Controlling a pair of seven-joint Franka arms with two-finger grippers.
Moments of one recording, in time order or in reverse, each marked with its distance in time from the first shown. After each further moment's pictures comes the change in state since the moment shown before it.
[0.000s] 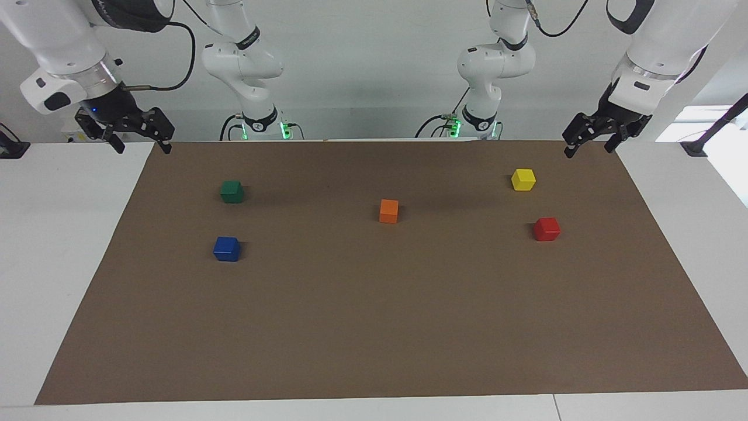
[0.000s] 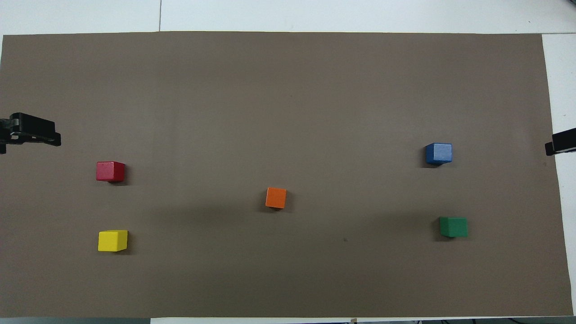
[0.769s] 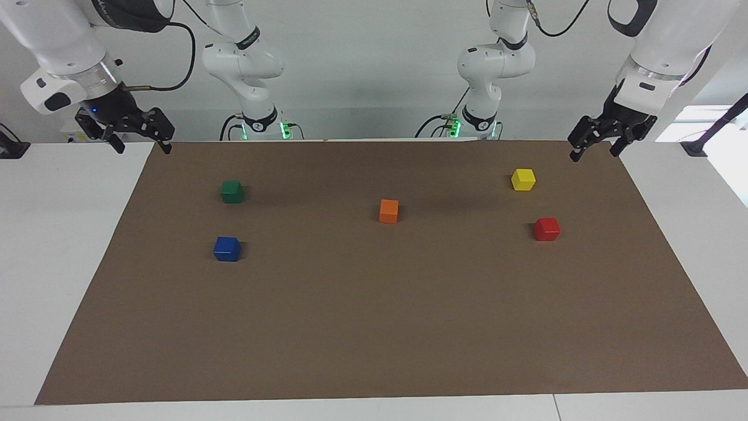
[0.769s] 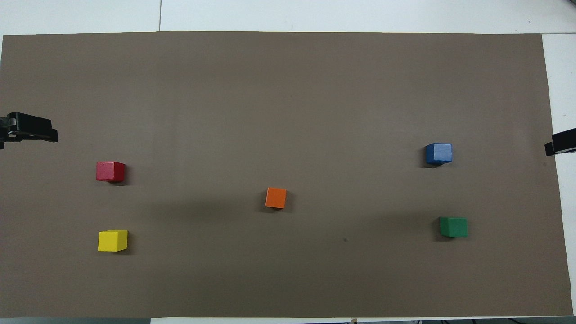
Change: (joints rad) left arm 0.017 -0.028 0.014 -0.101 0.000 0.125 0.046; right arm 0.000 0.000 0.000 -0.001 0.000 0.000 0.000
